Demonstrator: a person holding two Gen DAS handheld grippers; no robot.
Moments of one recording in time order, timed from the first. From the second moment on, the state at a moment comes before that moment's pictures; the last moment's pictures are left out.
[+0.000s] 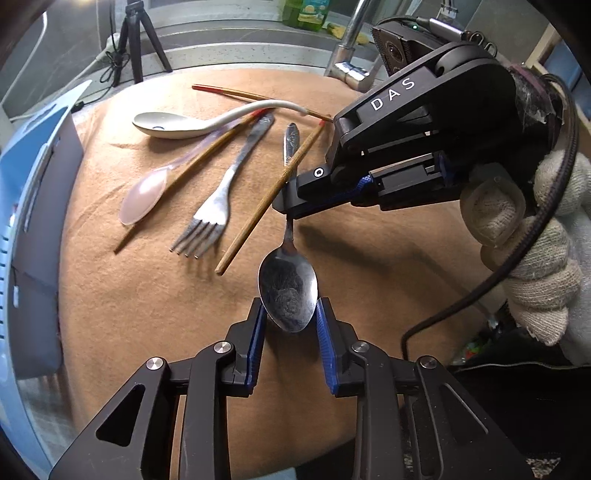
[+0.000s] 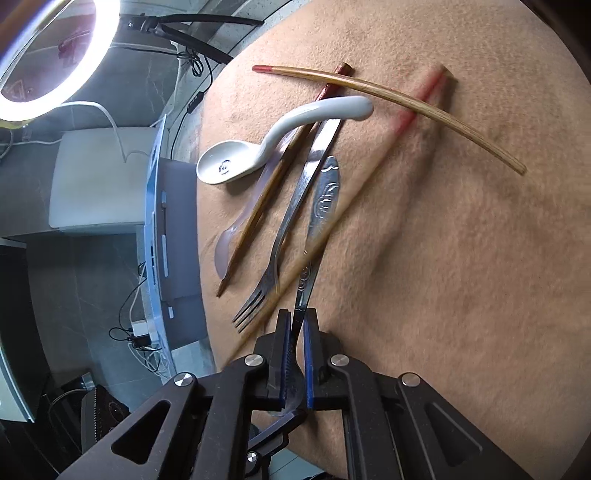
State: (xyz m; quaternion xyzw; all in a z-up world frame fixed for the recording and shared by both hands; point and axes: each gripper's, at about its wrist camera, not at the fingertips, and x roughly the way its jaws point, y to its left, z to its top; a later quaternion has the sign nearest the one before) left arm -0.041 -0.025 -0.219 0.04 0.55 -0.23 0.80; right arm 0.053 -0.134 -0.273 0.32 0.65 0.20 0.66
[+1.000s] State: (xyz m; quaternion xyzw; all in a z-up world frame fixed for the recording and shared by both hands) left arm -0.078 0.034 -0.205 -0.07 0.53 -0.18 0.83; right arm 0.060 -0.037 -0.266 0.23 0.69 0.25 0.64
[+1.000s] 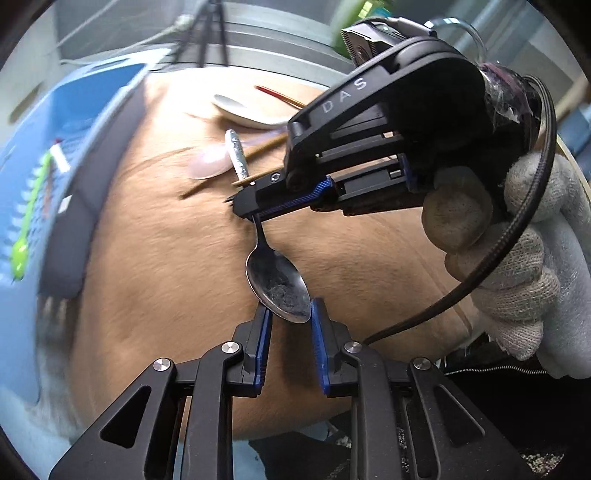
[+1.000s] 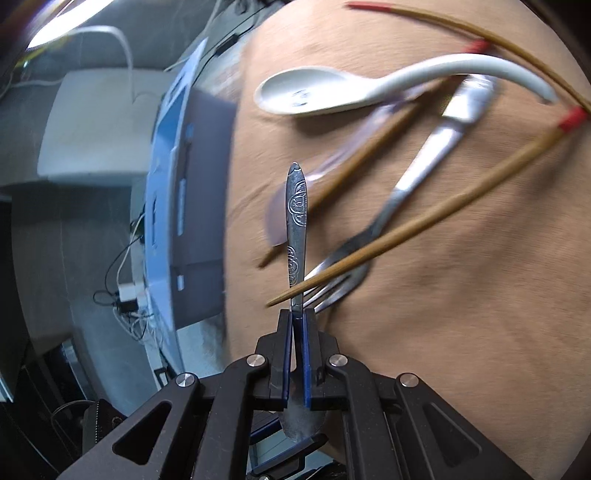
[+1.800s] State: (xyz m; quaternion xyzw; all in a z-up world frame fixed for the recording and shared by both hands) left arm -0.051 0.141 -0.153 -0.07 0.47 -0.08 0.88; right arm 0.103 0.090 -0.208 0.19 0.65 0.35 0.65
